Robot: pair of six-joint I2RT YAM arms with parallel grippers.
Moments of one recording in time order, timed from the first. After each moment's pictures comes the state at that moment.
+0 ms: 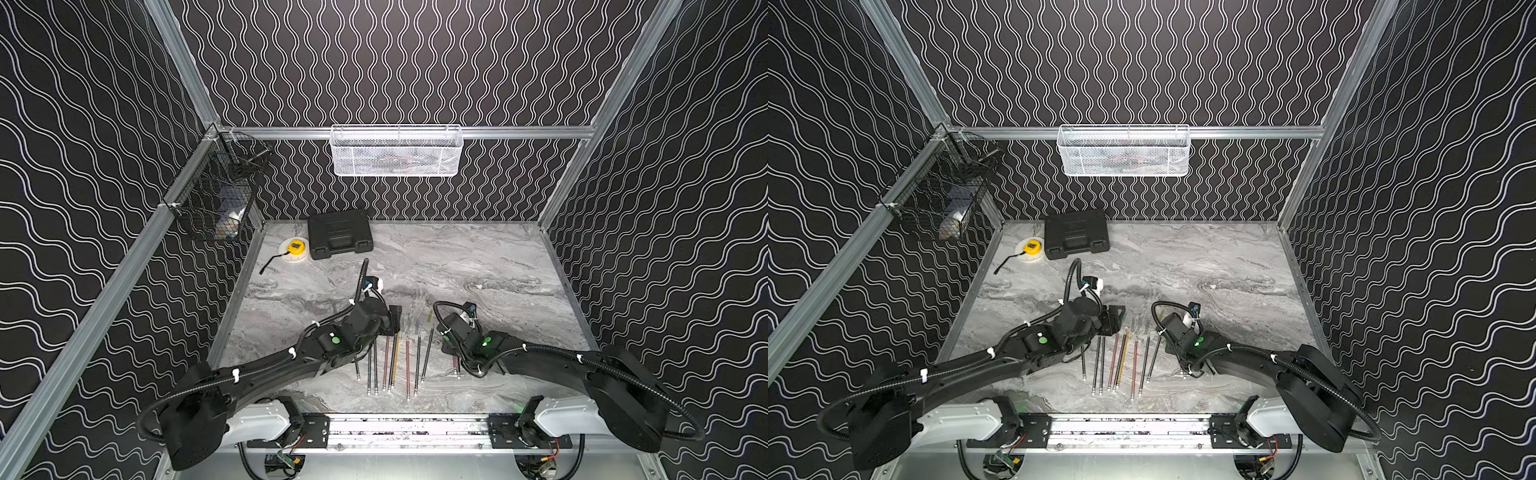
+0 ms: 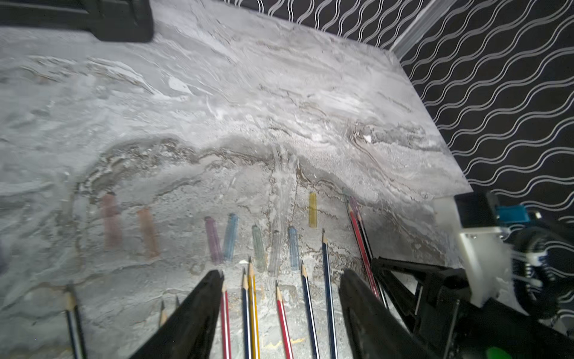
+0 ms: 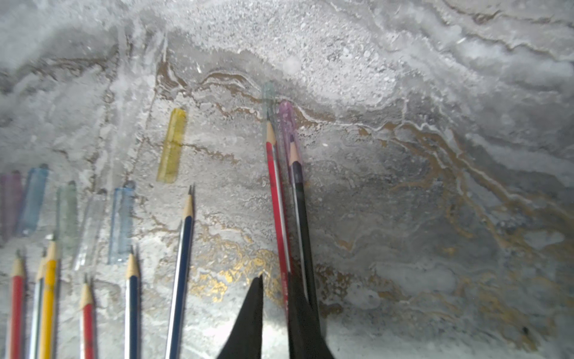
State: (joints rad) left arm -0.81 1.18 0.69 -0.07 -0.31 -0.69; right arm 0.85 1.36 0.58 -0.34 0.43 0.97
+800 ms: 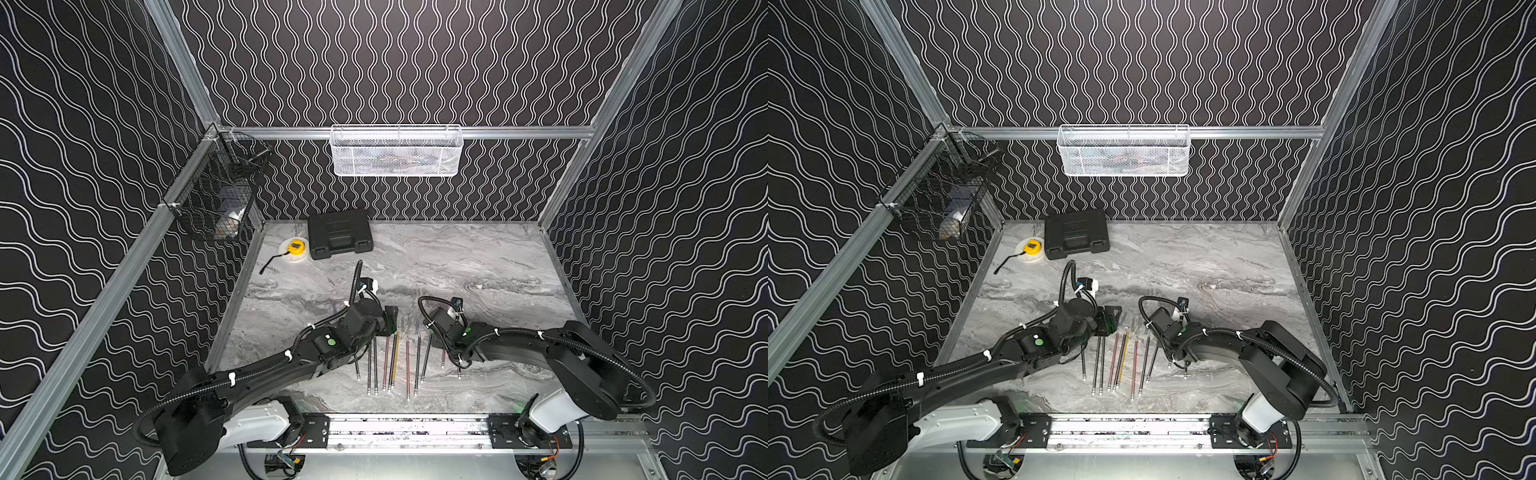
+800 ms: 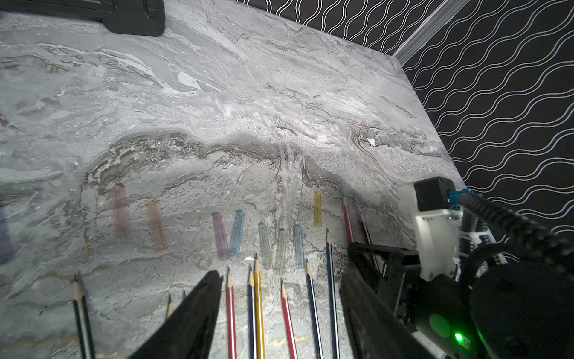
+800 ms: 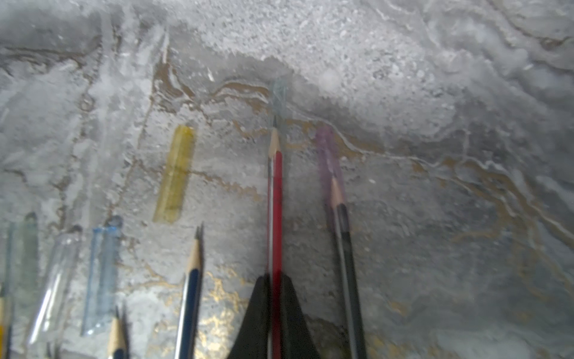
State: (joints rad) left arm -0.79 1.17 0.67 -0.06 -0.28 -0.71; right arm 0.85 1.58 0.69 -0.28 0.46 0.94
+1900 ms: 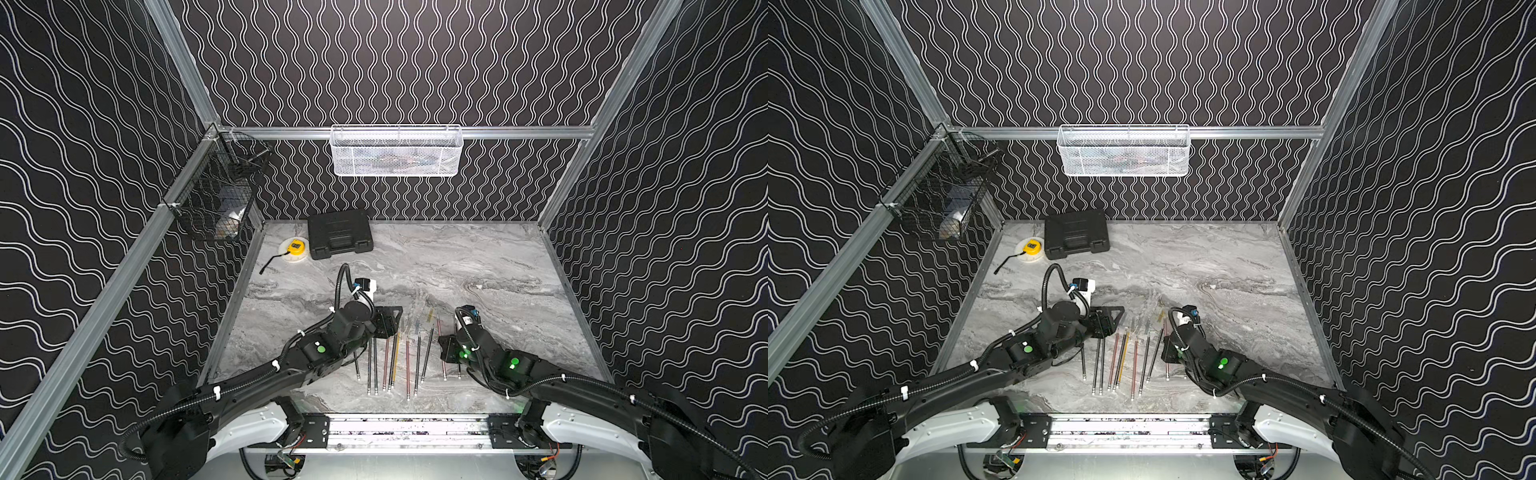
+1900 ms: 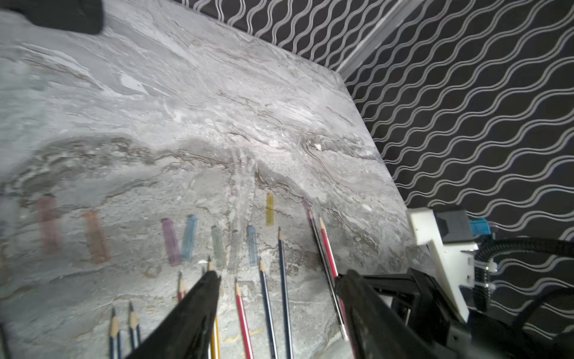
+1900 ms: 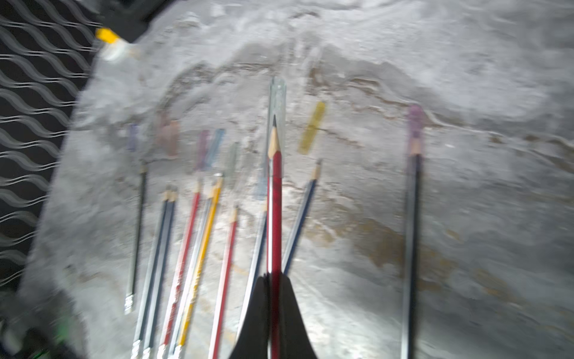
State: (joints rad) left arm -0.78 1.09 0.60 0.09 -0.11 -0.73; right arm 0.93 1.00 0.42 -0.12 0.24 0.84
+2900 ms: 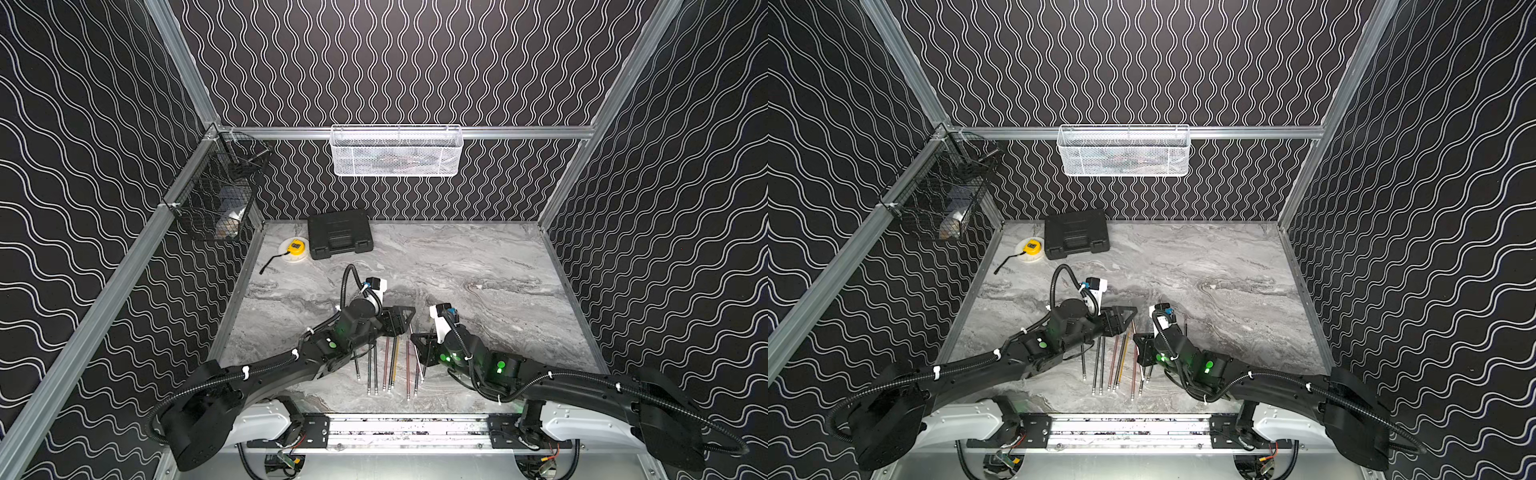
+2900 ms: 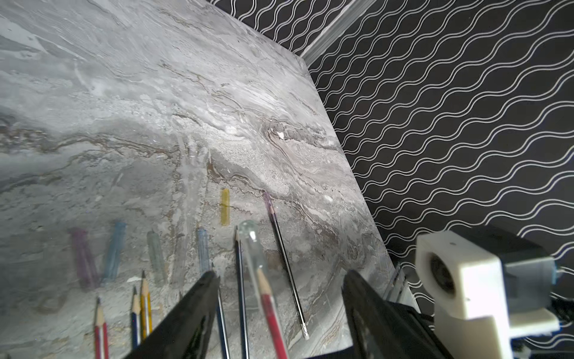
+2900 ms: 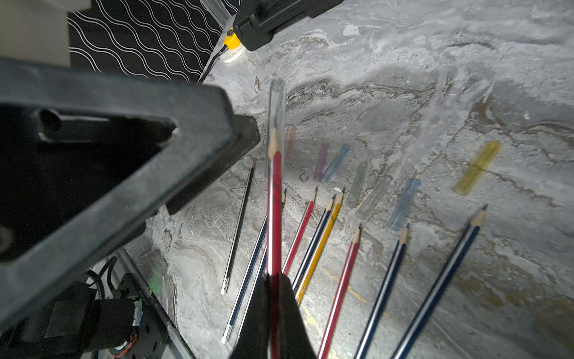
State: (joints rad) left arm -0.75 1.21 0.57 0.30 0.04 -0.81; right arm 1.08 1.11 0.49 0.12 0.24 0.80
